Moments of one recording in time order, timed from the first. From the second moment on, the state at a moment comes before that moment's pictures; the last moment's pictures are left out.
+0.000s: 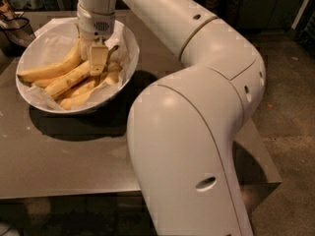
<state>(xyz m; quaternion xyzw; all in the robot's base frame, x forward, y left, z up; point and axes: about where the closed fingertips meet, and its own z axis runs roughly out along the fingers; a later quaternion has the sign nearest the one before) 0.632 0.159 0.896 -0.84 0.52 0.11 0.10</state>
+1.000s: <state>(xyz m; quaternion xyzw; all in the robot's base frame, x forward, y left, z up) 0.632 0.159 0.897 -0.84 0.52 0.11 0.10</state>
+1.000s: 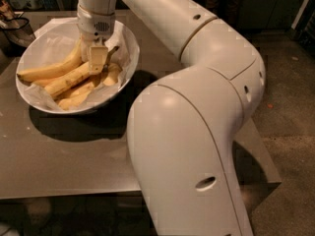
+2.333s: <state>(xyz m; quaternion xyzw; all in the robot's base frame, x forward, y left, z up) 0.638 0.165 0.899 -0.84 0.52 0.10 0.13</state>
